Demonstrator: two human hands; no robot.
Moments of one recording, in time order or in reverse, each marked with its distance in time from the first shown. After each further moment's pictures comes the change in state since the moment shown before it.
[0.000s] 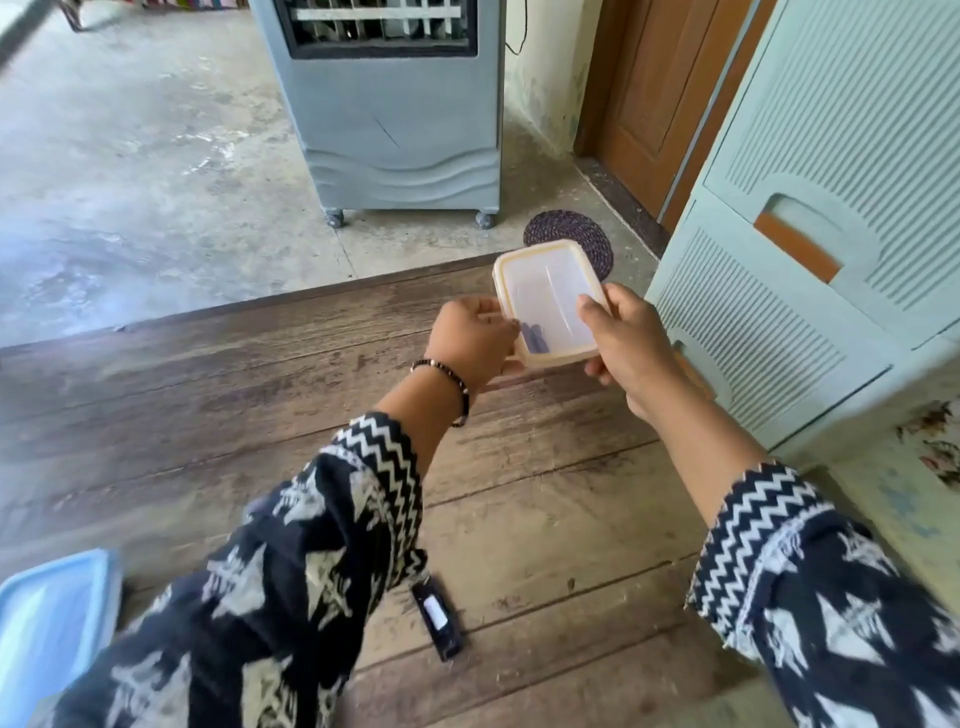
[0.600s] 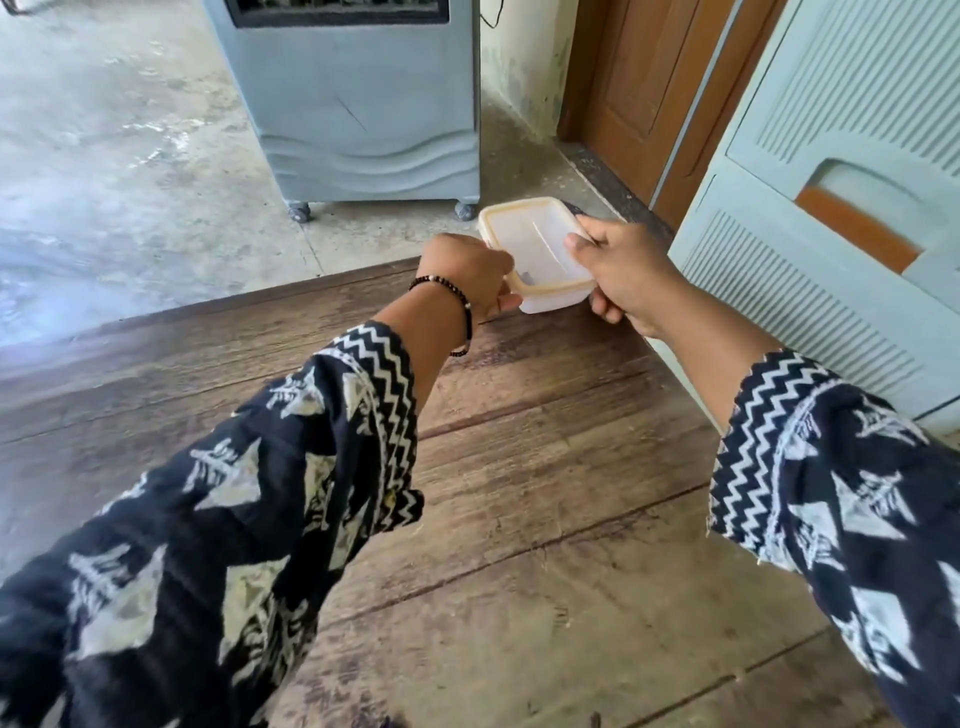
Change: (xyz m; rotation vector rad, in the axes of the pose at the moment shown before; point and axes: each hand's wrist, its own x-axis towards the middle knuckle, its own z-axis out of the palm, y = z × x) left_hand 0.117 0.008 0.023 -0.129 0.042 -0.062; right_hand 0.122 0.023 0.009 -0.096 -0.074 -0.046
